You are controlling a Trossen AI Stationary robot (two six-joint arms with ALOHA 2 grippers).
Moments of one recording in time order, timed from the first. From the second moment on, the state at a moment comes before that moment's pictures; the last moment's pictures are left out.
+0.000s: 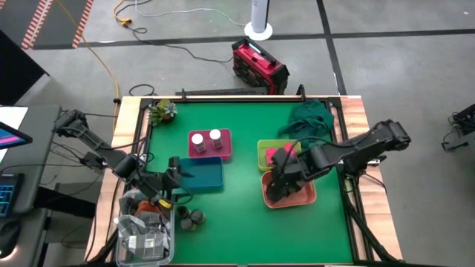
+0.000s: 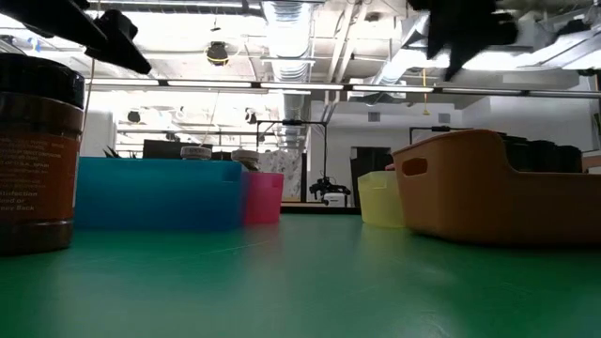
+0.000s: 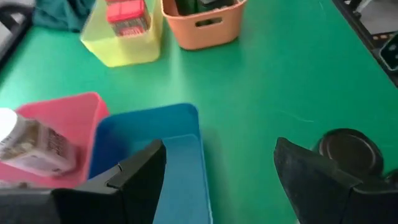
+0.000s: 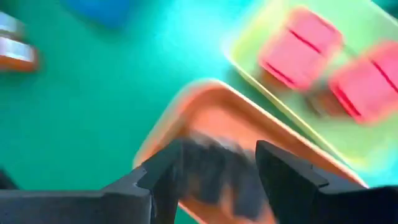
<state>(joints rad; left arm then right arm) -0.60 0.93 0.68 -0.40 -0.53 -0.26 0.32 1.50 1.35 -1.07 0.26 1.10</state>
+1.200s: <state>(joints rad) -0.51 1.43 1.27 -0.89 -0.12 -0.46 0.30 1.75 1.35 -0.63 0.74 0.44</state>
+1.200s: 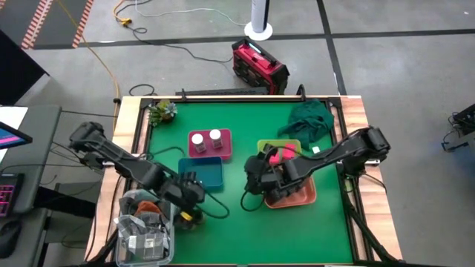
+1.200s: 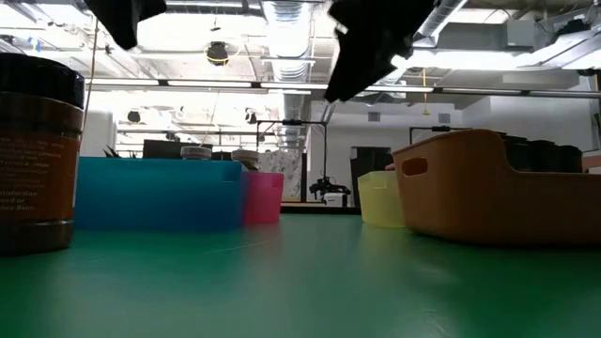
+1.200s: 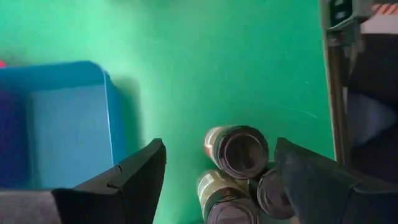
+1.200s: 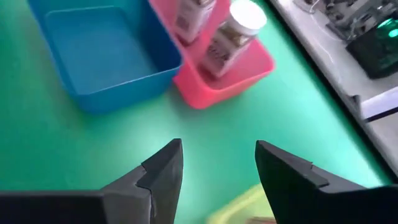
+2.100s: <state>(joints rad) -0.53 1.62 1.40 -0.96 -0.12 -0.66 0.41 1.51 1.35 -1.14 1.10 0.87</state>
